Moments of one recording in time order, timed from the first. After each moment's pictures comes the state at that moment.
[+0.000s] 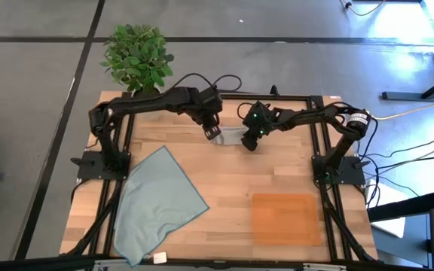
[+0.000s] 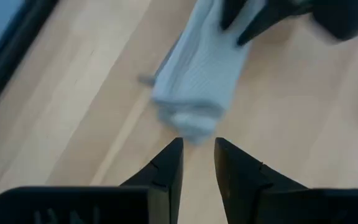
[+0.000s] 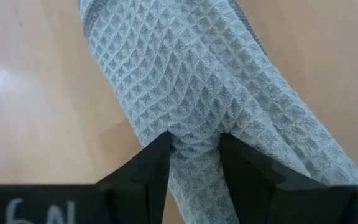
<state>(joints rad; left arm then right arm) 0.36 1.80 1.59 -0.88 0.01 -0.17 -0.50 1.74 0.81 -0.10 -0.27 0.11</state>
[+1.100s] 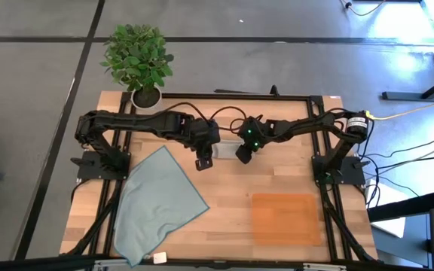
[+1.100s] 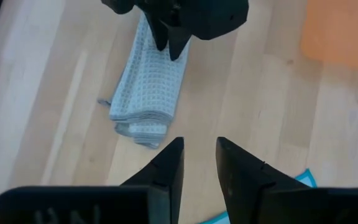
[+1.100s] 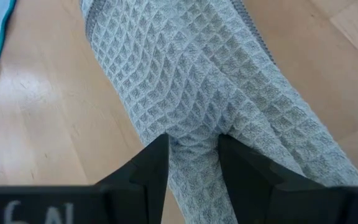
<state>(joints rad) 0.03 1.67 1.59 -0.98 -0.10 -0.21 -0.30 1.74 0.81 -0.10 -0.25 0.42</state>
